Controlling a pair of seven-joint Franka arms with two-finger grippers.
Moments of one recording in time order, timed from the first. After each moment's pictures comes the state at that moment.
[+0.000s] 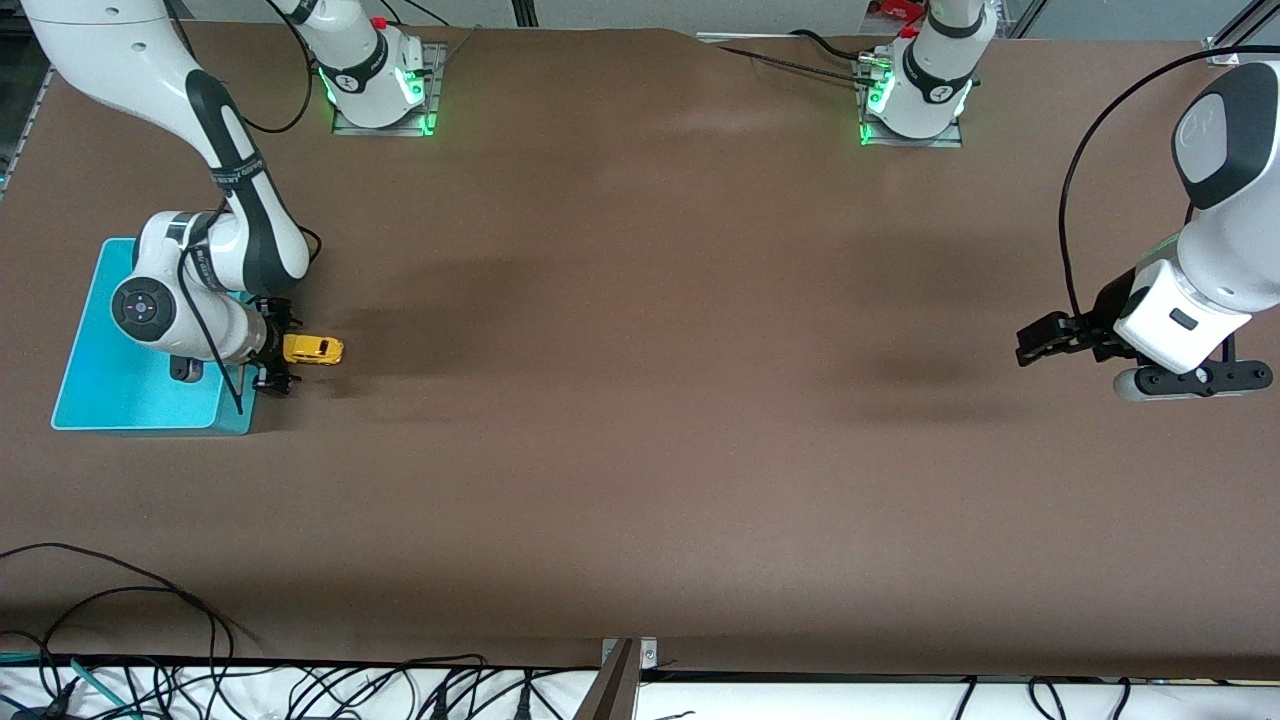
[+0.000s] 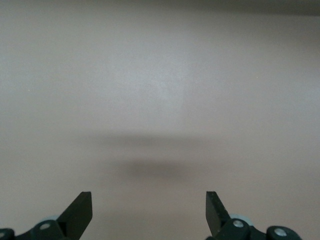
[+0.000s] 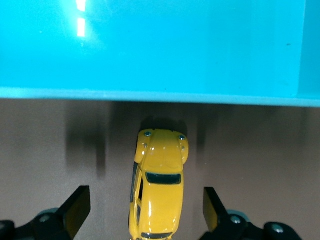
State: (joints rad) left arm 0.18 0.20 -0.24 -1.61 0.01 1.83 -0.13; right arm 0.05 0.44 -0.11 -2.07 -0.06 2.33 1.53
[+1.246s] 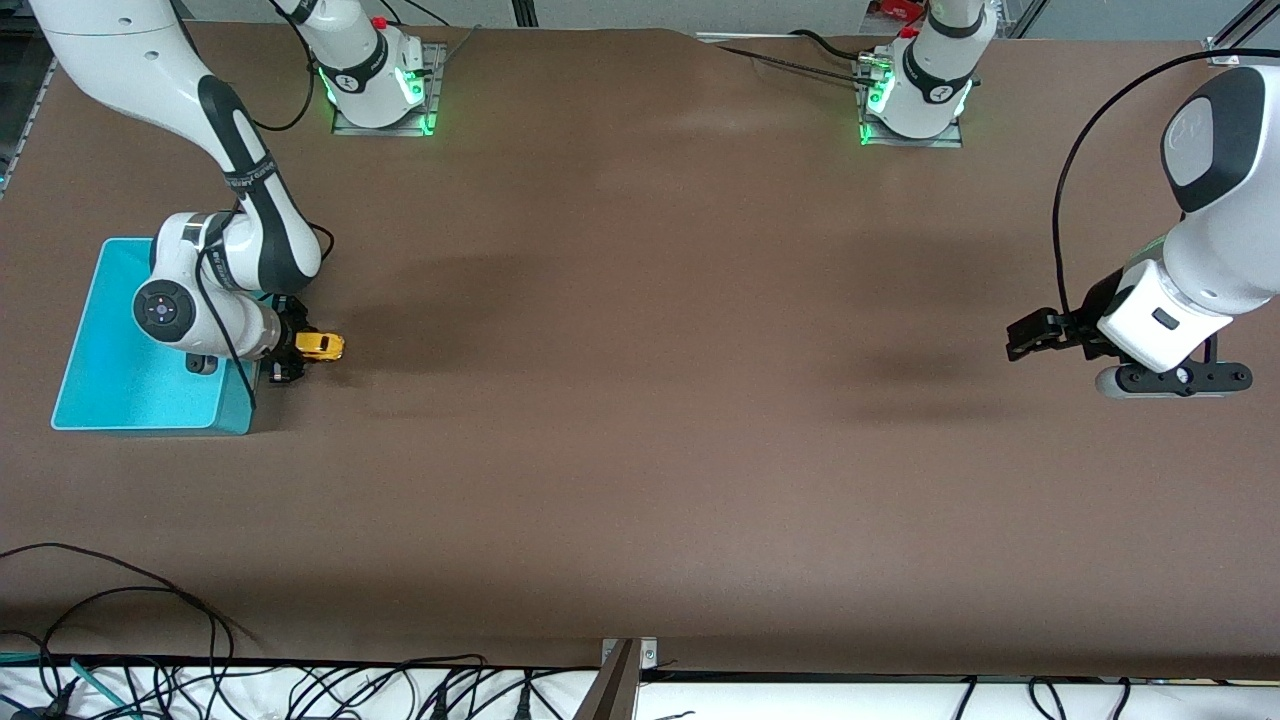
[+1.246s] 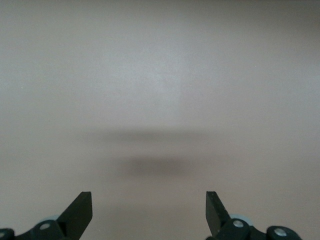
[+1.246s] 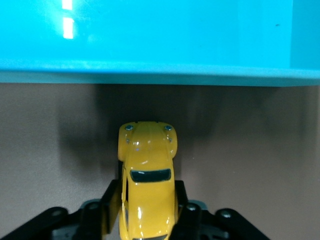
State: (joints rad) left arm 0.17 0.21 -0.24 -1.62 0.01 1.81 -0.12; right arm 0.06 0.45 -0.10 -2.09 -0.06 2.34 1.57
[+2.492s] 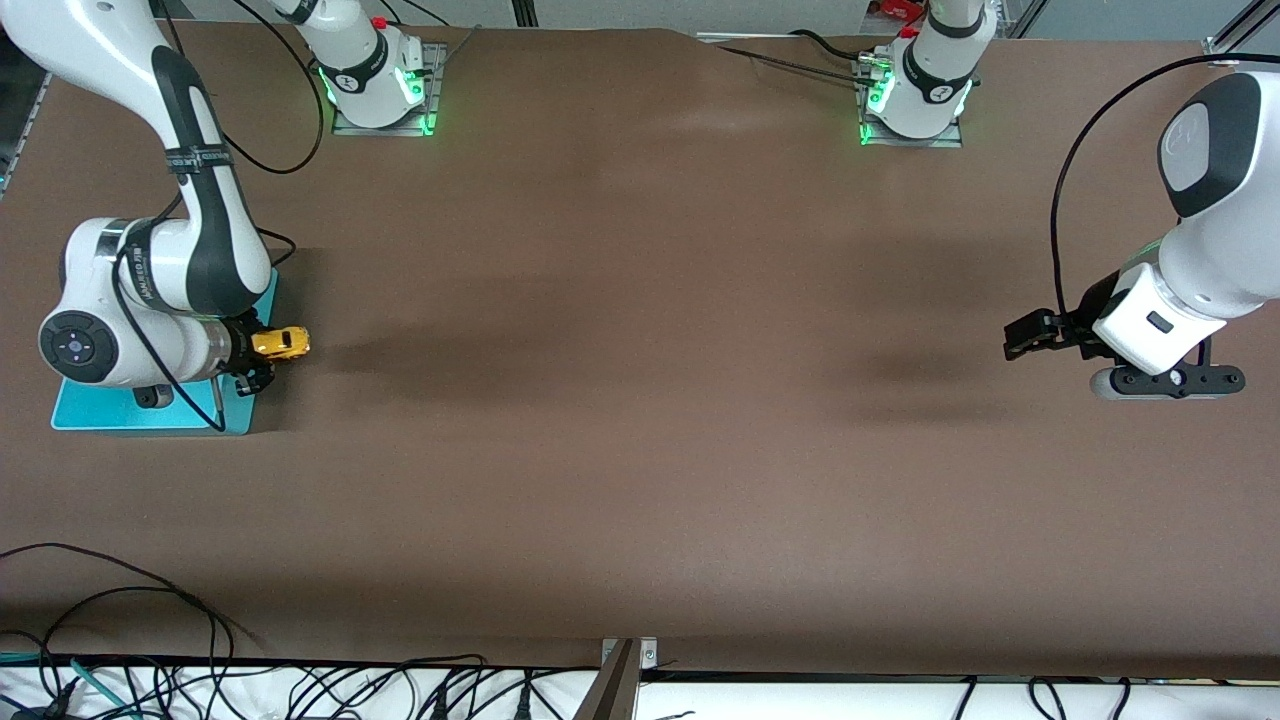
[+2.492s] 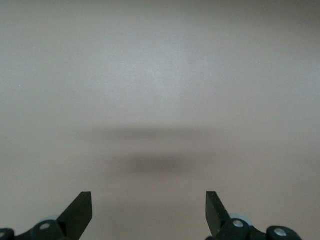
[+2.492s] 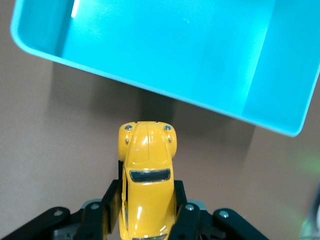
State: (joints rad) left arm 0.17 0.21 -0.24 -1.62 0.01 1.81 -0.11; right arm 0.07 0.44 -0.11 -1.76 -0.06 1.86 1.19
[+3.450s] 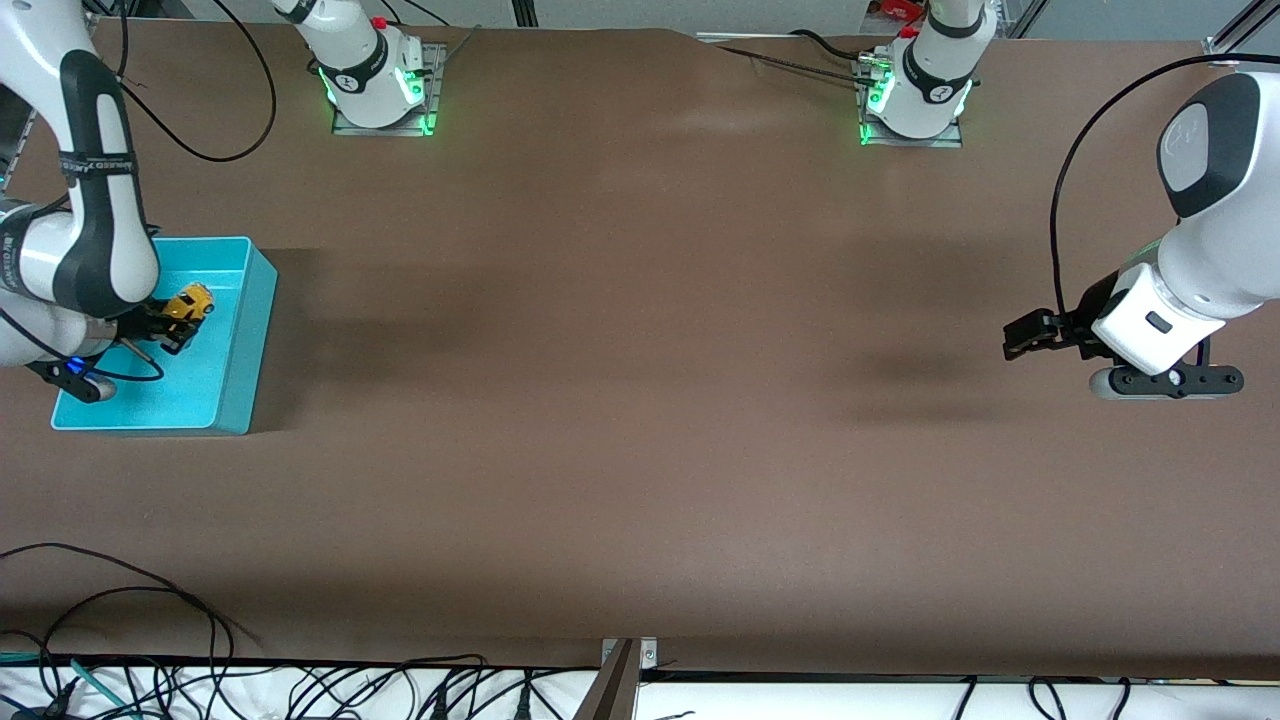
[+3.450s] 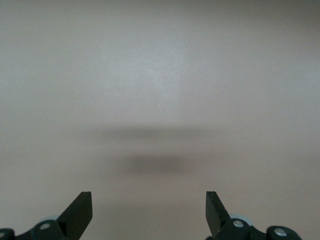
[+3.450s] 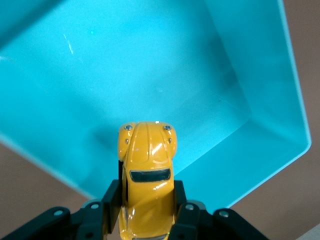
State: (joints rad) left arm 0.17 0.21 -0.24 -1.62 0.01 1.81 -0.11; right arm -0.03 0.45 -0.28 -1.76 -0.06 1.80 0.34
